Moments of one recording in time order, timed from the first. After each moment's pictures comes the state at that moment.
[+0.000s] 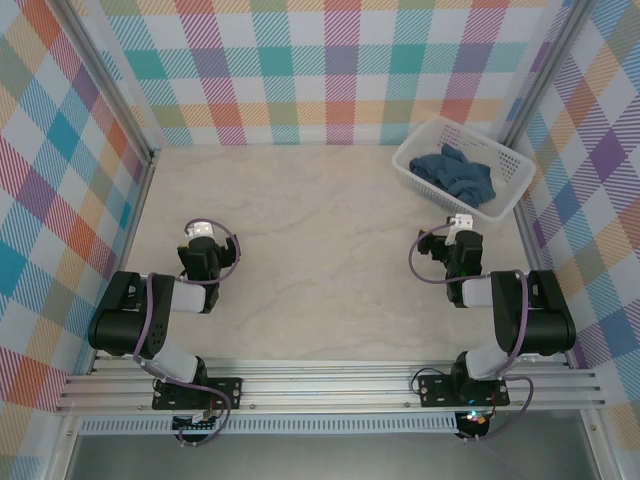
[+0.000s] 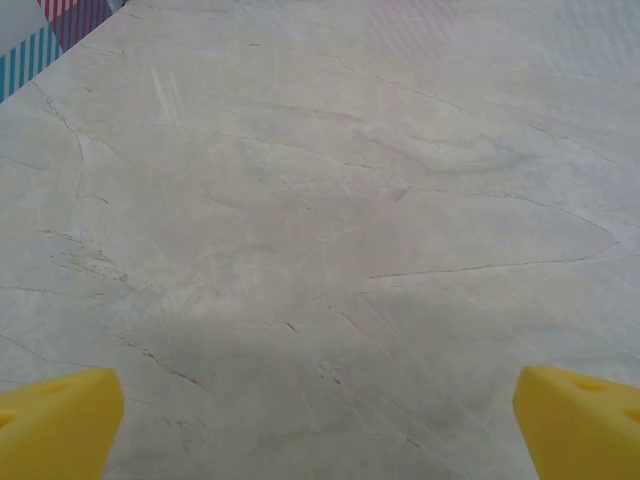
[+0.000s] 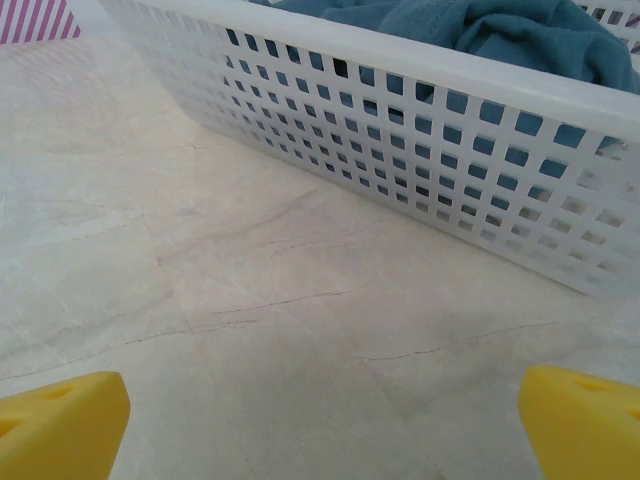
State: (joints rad) left arm -0.10 1.56 0.38 0.73 -0.30 -0.15; right arm 0.03 1.54 0.38 0.75 0.04 0.08
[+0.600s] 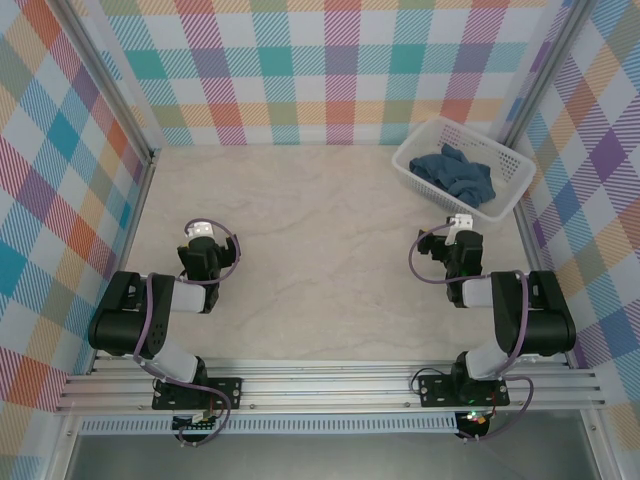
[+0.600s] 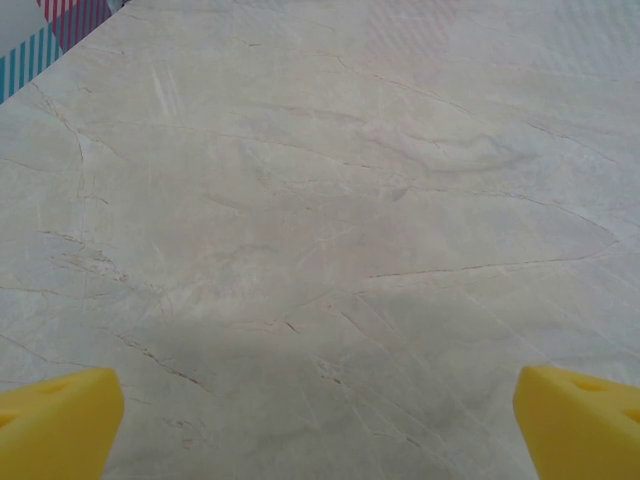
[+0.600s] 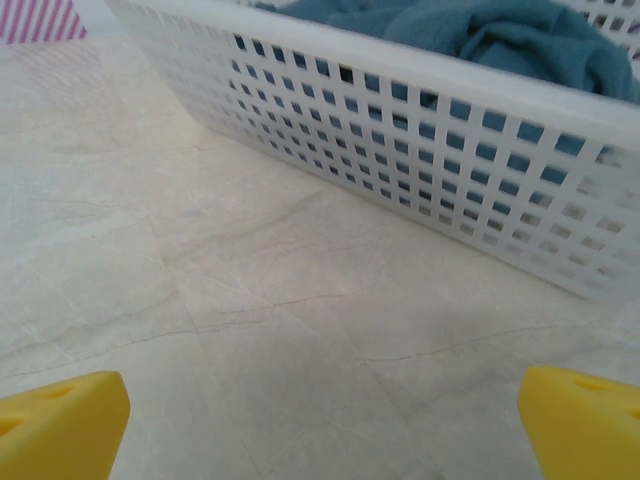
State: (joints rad) left arm -0.11 1.55 0.38 0.72 -0.30 -0.14; right arm 0.04 1.50 0.38 0.72 0.05 0.06
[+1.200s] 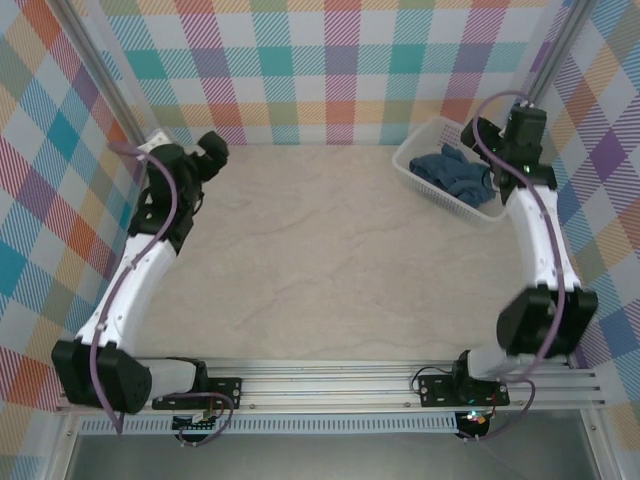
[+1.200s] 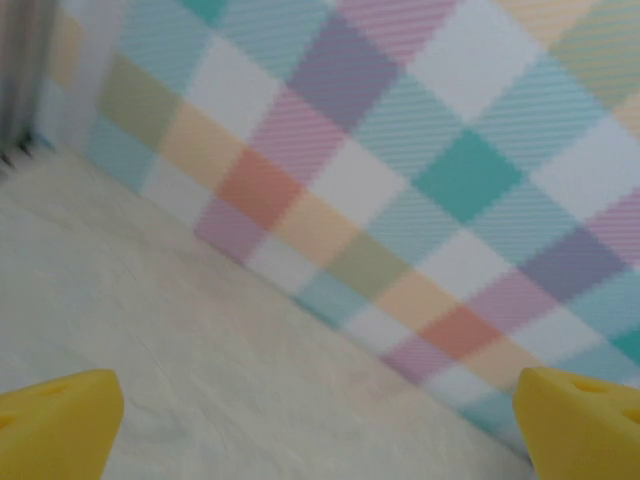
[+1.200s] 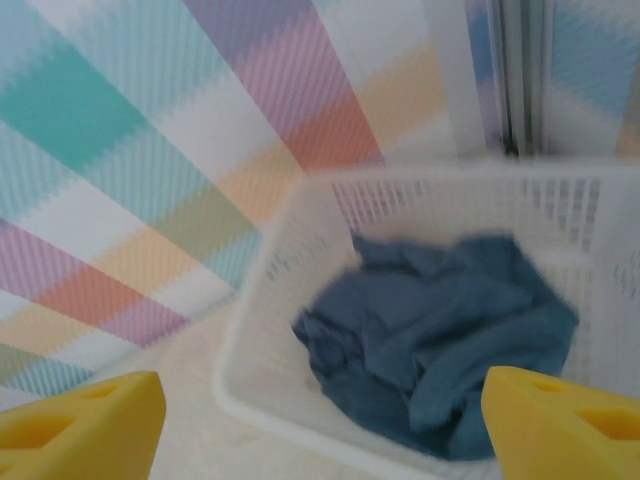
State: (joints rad) left arm -0.17 1.29 1.24 -0.24 -0.17 -0.70; right arm -0.10 1.60 1.59 -0.52 -0.02 0.48
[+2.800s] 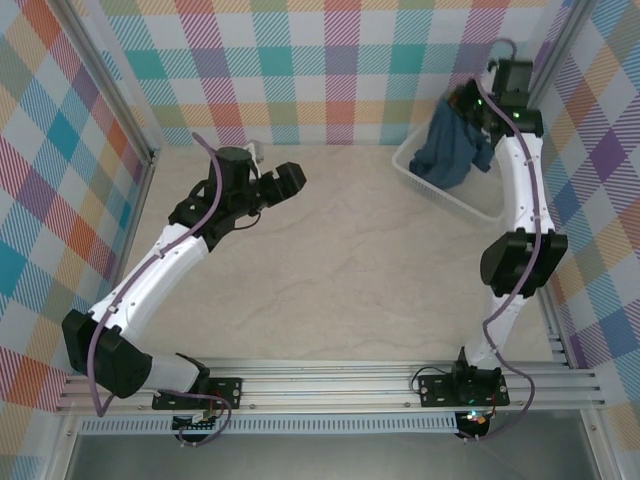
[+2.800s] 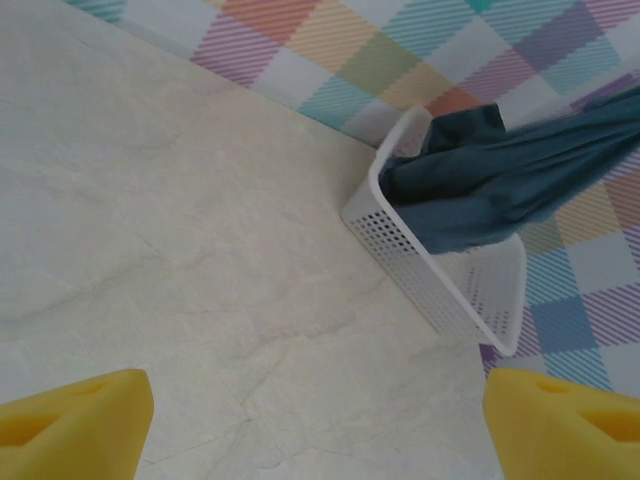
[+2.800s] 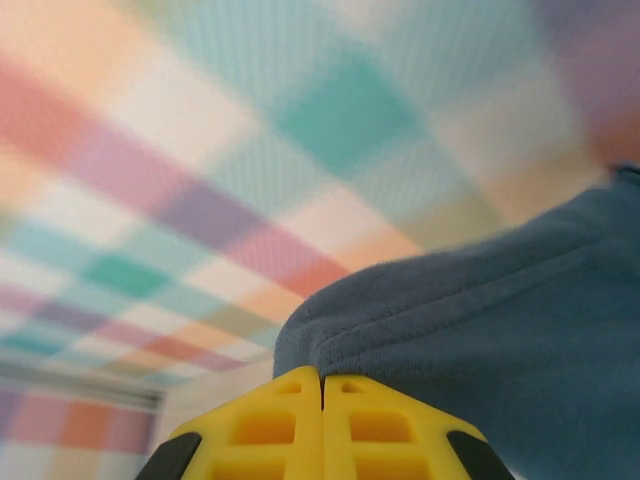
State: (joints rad) left arm -0.47 1.35 1.35 -0.48 0.06 -0.75; right arm 0.01 1.96 2.36 -0.65 -0.38 0.61
